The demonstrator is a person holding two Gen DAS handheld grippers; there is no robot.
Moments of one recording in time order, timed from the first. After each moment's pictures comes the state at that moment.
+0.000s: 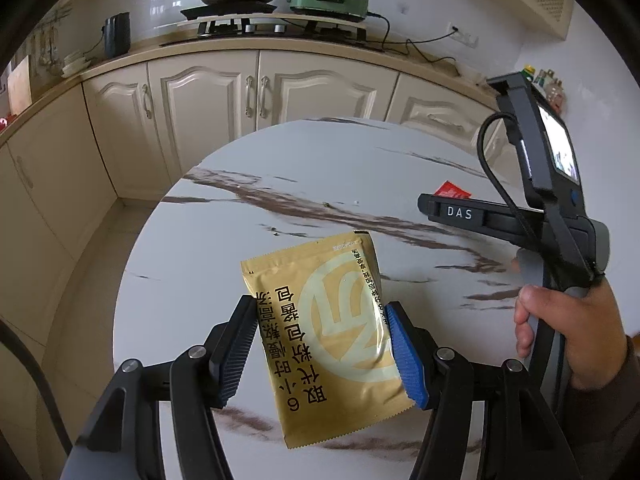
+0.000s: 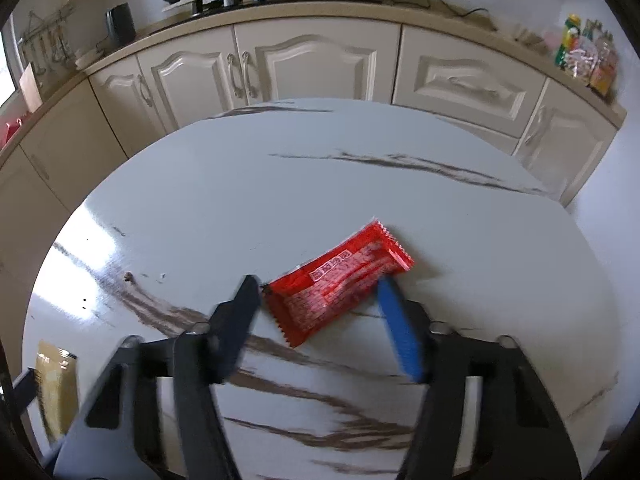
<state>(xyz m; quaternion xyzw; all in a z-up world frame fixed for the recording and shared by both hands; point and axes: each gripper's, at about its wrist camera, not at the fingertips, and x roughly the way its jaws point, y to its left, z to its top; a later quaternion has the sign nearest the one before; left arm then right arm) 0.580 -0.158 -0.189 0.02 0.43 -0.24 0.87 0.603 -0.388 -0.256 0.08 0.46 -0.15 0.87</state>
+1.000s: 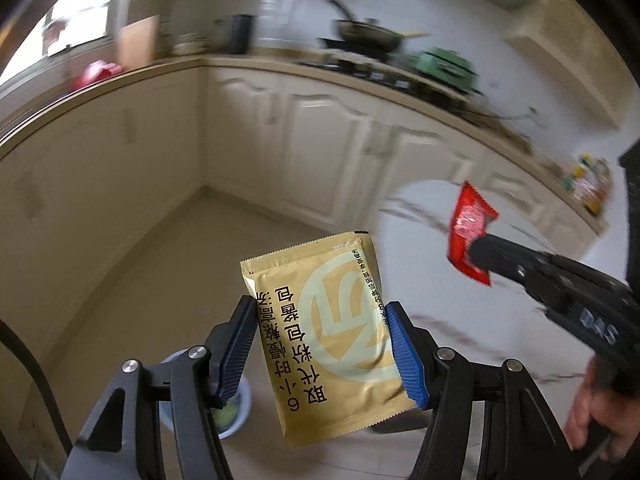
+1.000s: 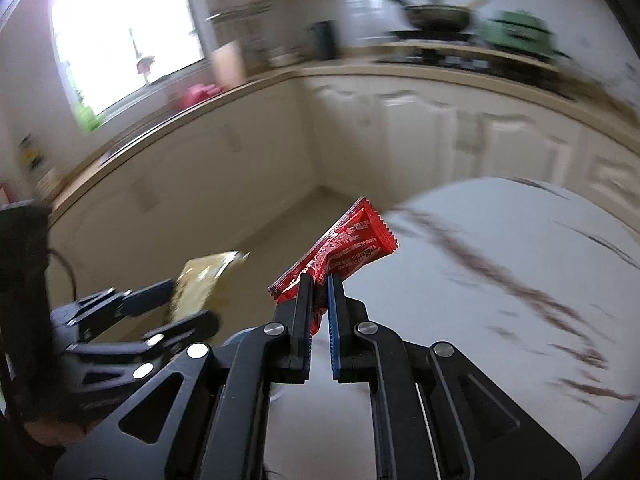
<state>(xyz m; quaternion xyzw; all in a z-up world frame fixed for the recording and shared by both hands) 0.501 0.101 -0.150 -0.07 0.39 -0.10 0.91 0.547 -0.136 -0.181 0.03 0.37 0.16 0.91</state>
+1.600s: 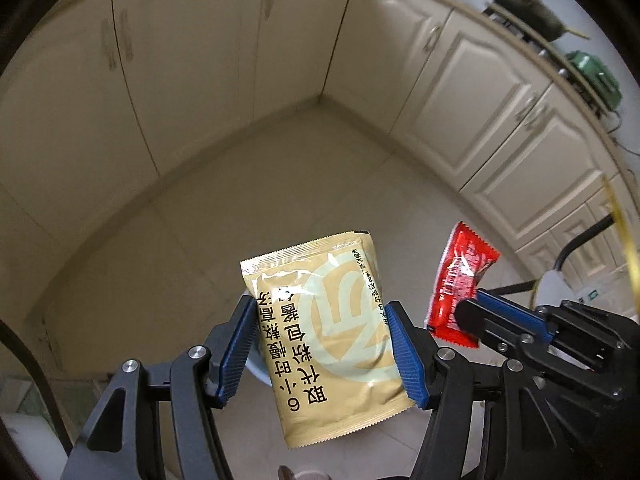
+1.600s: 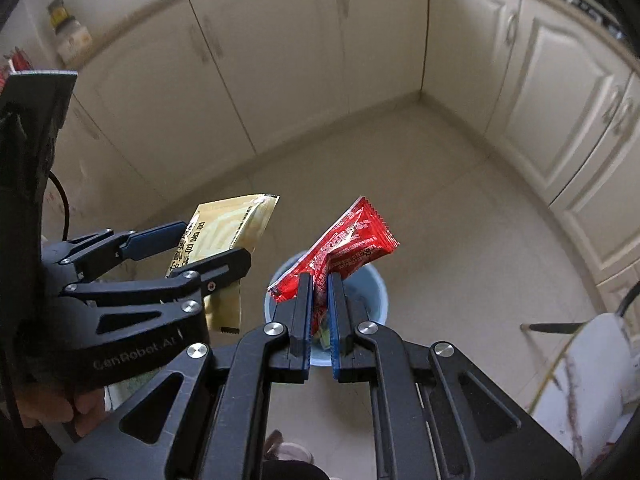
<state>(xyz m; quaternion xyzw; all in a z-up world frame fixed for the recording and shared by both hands) 0.511 0.288 -0.310 -0.15 0.52 0.03 0.84 0.614 0.100 -0.375 -0.09 0.52 0.26 0.81</state>
